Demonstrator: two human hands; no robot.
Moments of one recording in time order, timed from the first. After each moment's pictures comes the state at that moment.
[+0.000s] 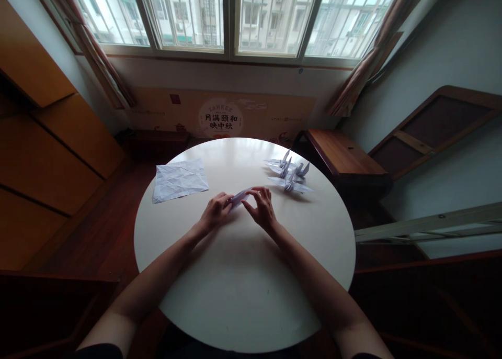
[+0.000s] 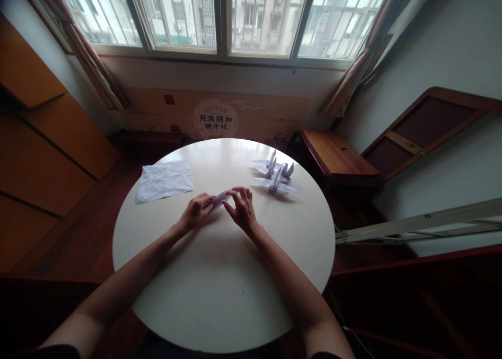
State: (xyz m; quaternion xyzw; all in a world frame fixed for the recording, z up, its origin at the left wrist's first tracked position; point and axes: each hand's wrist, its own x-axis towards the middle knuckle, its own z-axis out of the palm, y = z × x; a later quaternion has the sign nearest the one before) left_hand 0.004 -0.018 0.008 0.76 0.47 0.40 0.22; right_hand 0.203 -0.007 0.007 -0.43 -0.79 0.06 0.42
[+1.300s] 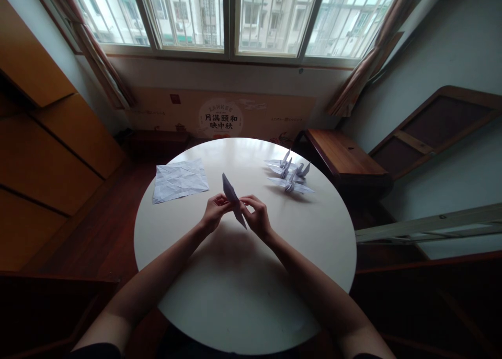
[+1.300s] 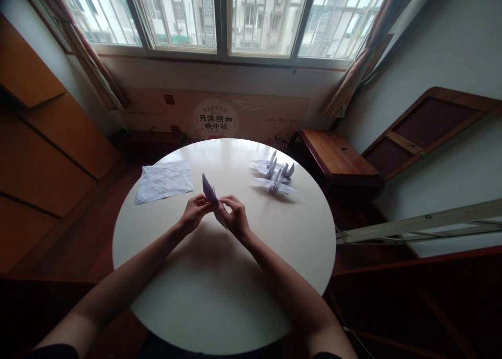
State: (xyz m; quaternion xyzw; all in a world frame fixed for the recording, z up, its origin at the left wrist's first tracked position) left_hand 0.018 -0.026 0.014 0.38 0.38 0.56 0.63; right_hand 0.176 -0.029 0.016 -0.39 -0.70 0.28 0.53
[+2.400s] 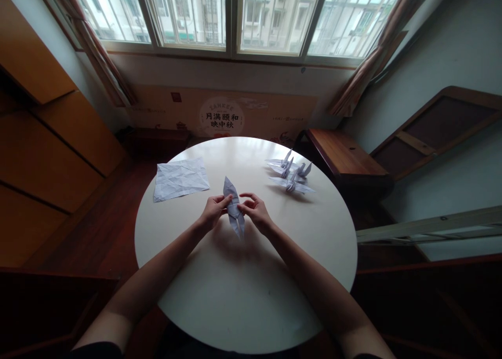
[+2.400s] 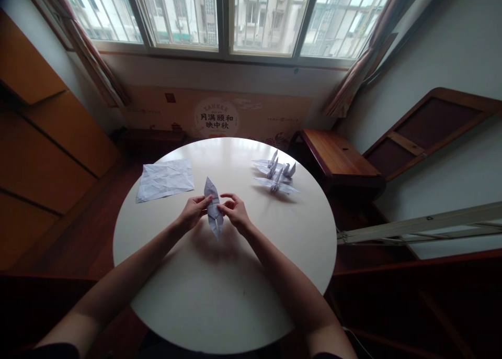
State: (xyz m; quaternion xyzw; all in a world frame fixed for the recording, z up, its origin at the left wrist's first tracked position) left_hand 0.012 -0.023 0.012 0.36 0.42 0.51 0.66; right_hand 0.177 -0.017 0.007 -0.38 -0.50 0.63 0.46
